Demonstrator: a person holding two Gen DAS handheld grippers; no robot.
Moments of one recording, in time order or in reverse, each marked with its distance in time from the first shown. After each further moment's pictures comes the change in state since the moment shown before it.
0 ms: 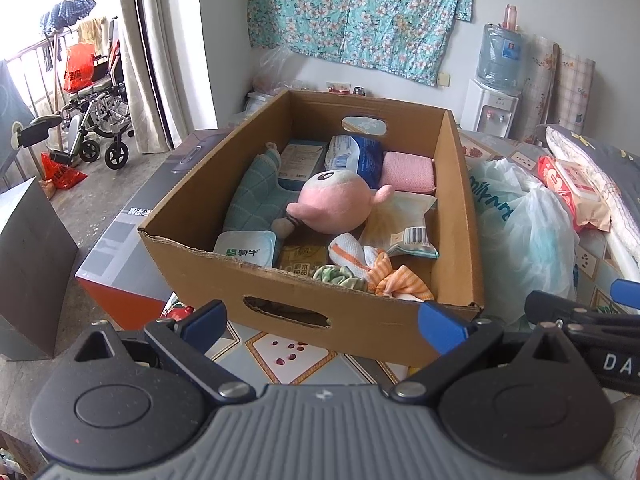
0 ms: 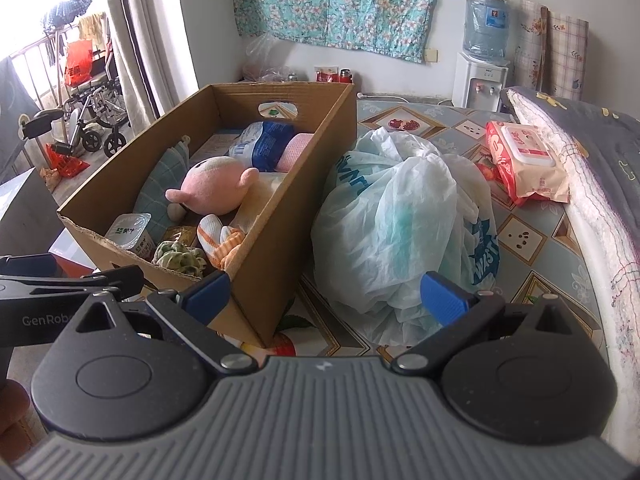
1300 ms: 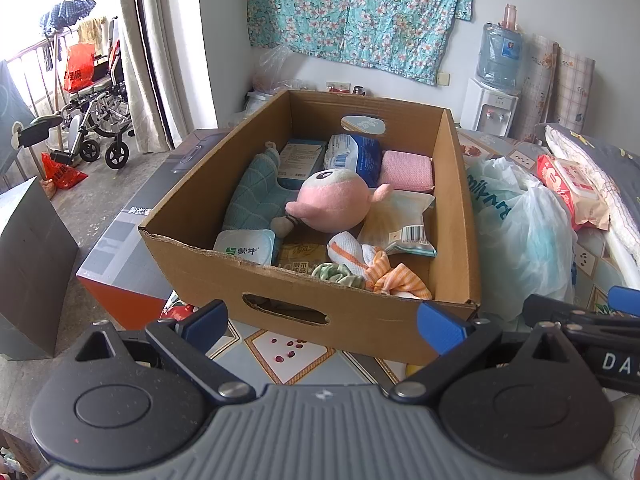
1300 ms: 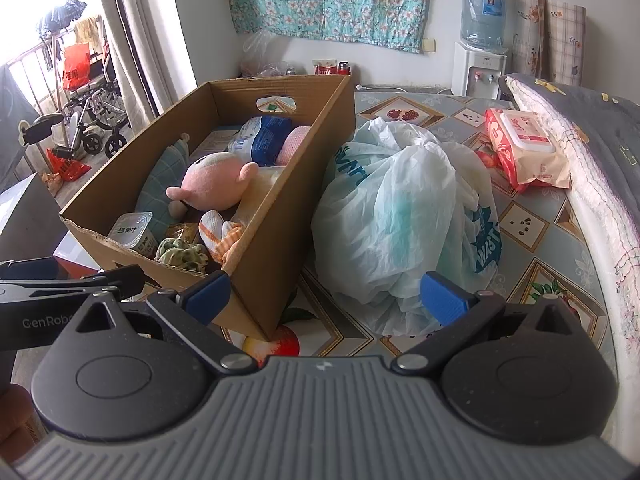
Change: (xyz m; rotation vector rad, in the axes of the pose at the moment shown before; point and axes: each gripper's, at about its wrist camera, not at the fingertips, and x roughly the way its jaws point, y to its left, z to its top) left arm 0.000 0.001 -0.001 0.000 0.000 0.001; right arm -0.002 -0.001 -0.007 0.022 0.014 0.003
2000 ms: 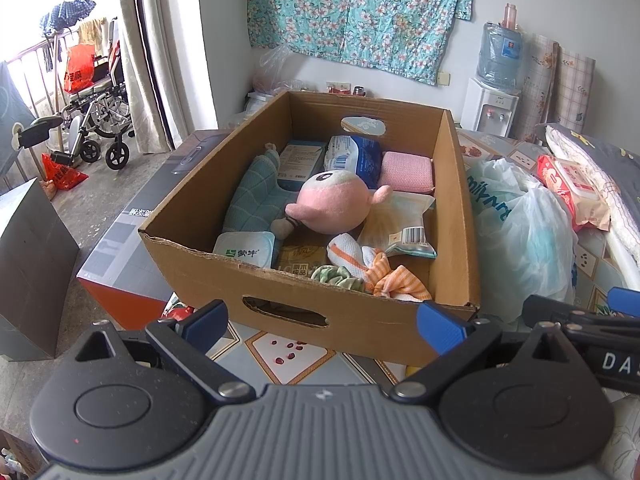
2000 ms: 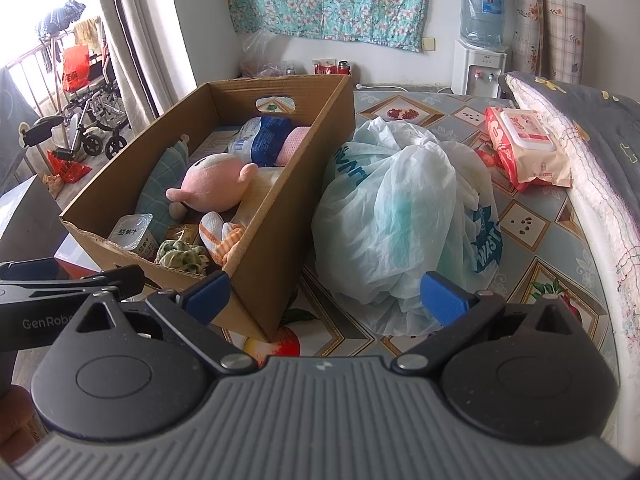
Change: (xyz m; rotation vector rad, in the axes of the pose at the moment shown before) left arm 0.000 0.000 0.001 0.001 0.001 0.000; right arm 0.000 -0.001 0.001 0.001 0.001 0.001
